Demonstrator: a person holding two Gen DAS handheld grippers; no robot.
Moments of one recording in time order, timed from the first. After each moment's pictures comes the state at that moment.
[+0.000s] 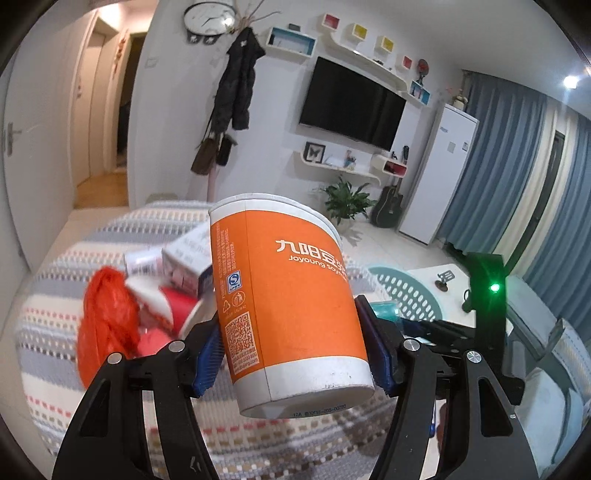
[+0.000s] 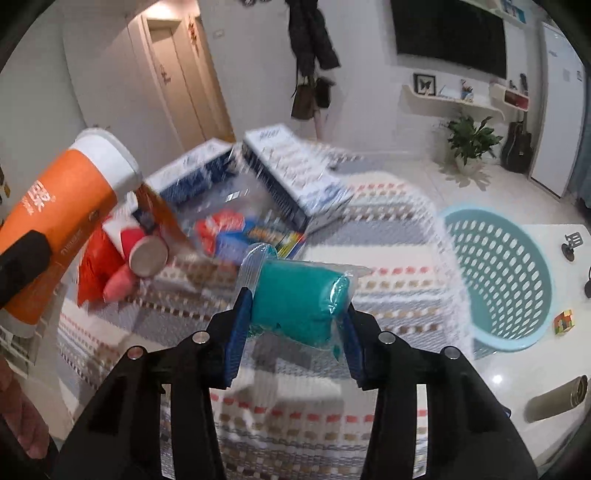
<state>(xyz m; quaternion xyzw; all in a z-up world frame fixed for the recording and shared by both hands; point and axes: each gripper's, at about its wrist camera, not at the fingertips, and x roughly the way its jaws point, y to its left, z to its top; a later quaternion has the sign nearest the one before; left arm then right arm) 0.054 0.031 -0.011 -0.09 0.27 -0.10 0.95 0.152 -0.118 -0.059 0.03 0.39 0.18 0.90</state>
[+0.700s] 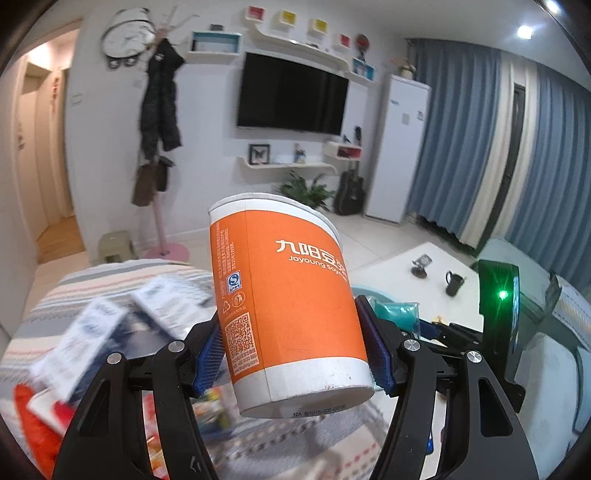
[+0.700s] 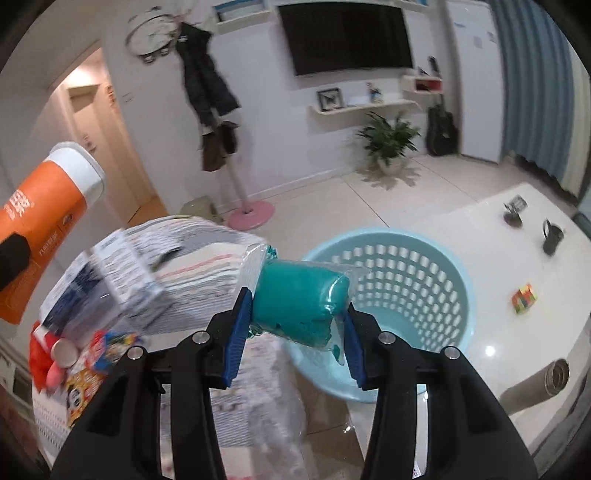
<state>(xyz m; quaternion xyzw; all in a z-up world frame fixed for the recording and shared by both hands) 0.165 -0.106 0.006 0.00 0.27 -0.18 0.94 0.218 -0.282 -0.059 0.12 0.35 0.04 0.93</state>
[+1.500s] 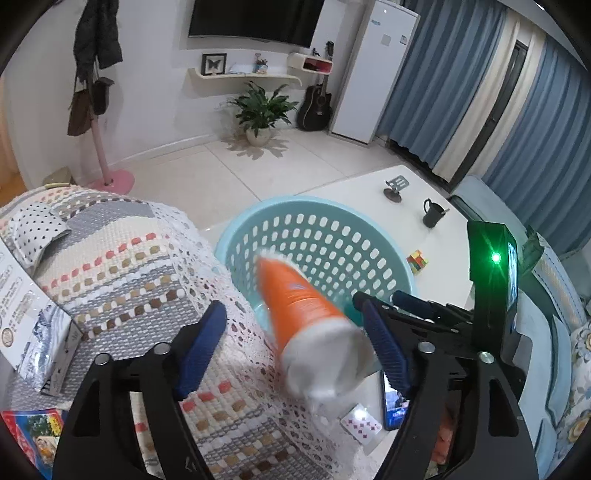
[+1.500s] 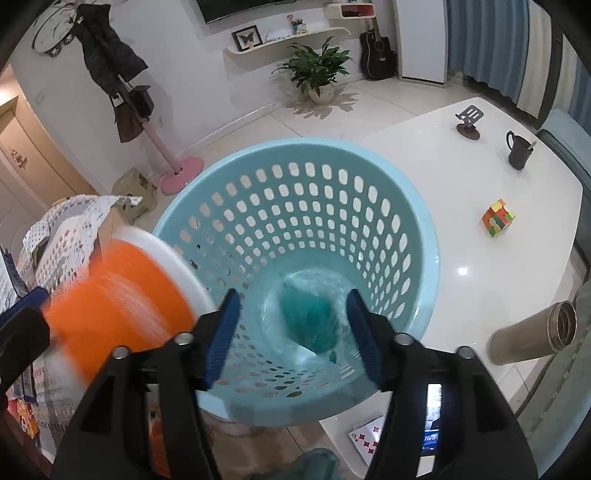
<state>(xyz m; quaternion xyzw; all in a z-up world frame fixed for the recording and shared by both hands) 0.255 -0.185 -0.109 0.00 0.43 -0.26 0.87 0.267 -0.358 -0.170 0.17 0.47 -0.06 0.86</state>
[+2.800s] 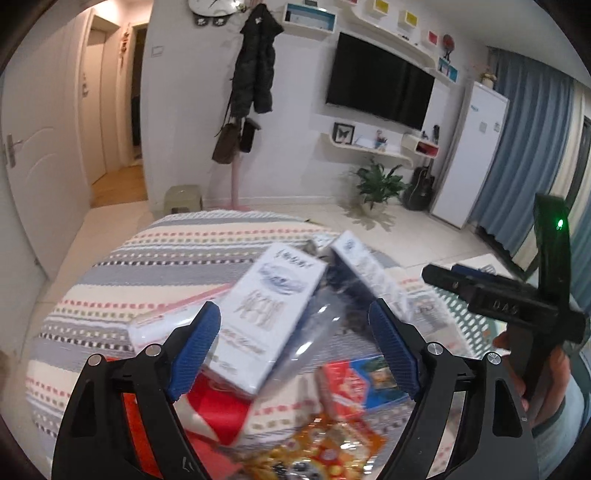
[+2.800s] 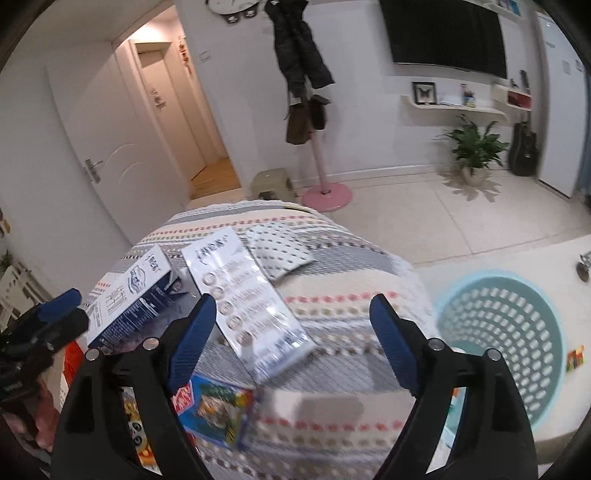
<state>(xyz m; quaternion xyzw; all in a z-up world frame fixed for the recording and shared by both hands) 0.178 0.081 -0.020 -0.05 0.33 -0.05 0.94 0.290 -0.127 -0.032 0.06 0.38 0.20 0.90</state>
